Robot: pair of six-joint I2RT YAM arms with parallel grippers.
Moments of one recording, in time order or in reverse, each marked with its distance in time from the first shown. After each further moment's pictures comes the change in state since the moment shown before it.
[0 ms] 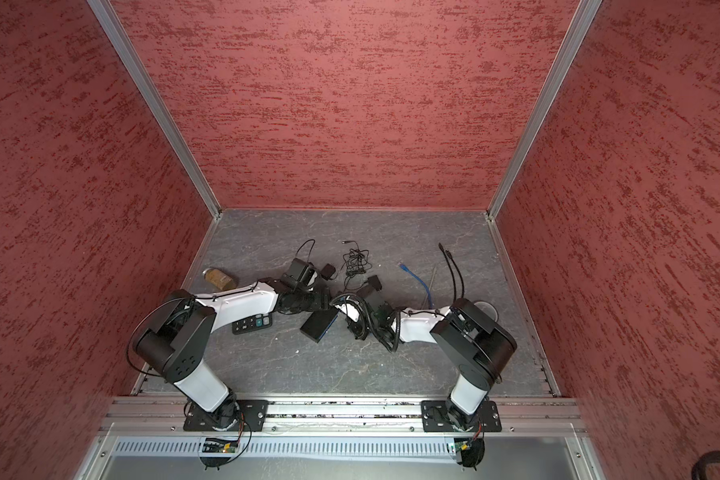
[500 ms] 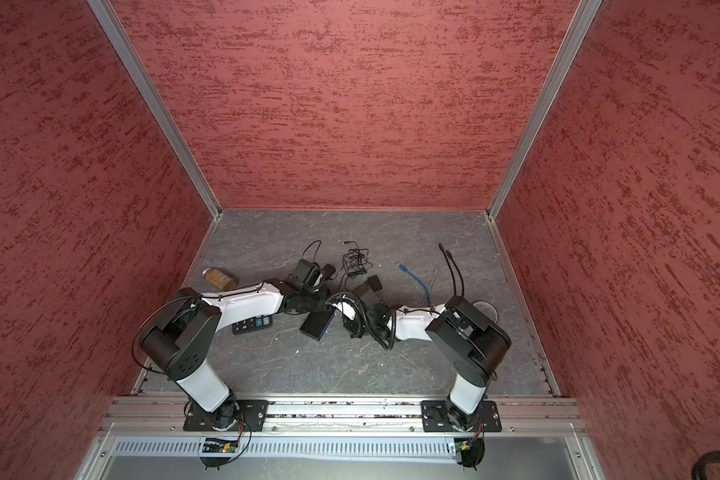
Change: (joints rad) left arm -0.038 0.027 0.016 0.037 -0.007 -0.022; right arm 0.014 0.034 0.036 -0.003 0.026 -0.002
